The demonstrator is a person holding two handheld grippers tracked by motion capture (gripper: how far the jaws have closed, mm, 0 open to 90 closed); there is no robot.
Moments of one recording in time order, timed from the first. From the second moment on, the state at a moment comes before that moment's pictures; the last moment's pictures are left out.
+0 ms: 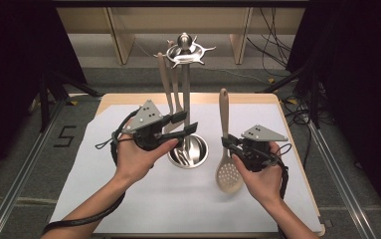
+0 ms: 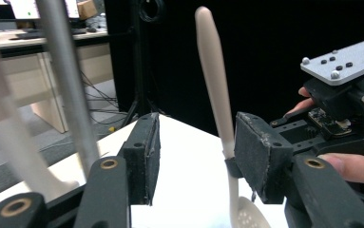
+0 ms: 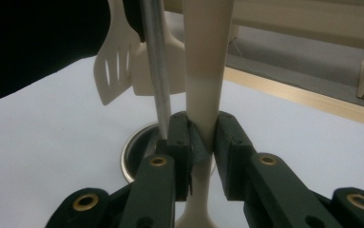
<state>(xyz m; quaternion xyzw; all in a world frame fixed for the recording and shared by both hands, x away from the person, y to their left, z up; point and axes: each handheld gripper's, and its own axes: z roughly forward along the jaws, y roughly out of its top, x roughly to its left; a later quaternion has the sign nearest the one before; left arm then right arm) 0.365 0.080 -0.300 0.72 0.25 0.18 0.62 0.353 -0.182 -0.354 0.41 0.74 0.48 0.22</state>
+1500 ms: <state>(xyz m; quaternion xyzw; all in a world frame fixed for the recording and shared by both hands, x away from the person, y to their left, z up) 0.379 0.052 -0.304 0.72 0.22 0.11 0.65 0.337 -0.163 -0.338 0.33 0.75 0.51 0.26</state>
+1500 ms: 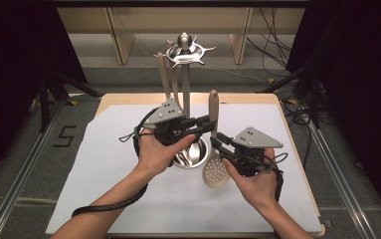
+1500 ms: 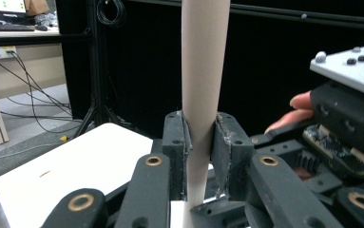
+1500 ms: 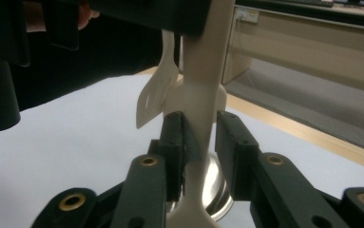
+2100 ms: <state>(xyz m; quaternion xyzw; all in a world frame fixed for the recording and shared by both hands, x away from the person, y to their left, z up) 0.381 0.087 -0.292 0.72 0.16 0.09 0.67 0.359 -0.186 -0.329 0.22 0.79 0.56 0.13</state>
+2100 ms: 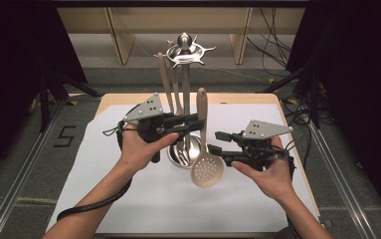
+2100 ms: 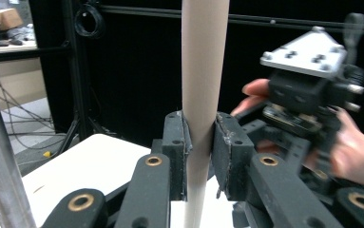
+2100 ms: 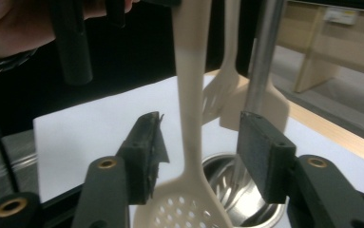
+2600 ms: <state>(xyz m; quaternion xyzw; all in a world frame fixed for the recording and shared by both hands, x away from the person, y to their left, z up) 0.383 0.104 -0.292 0.73 0.13 0.06 0.67 0.385 -0.176 -0.335 0.14 0.80 0.58 0.03</state>
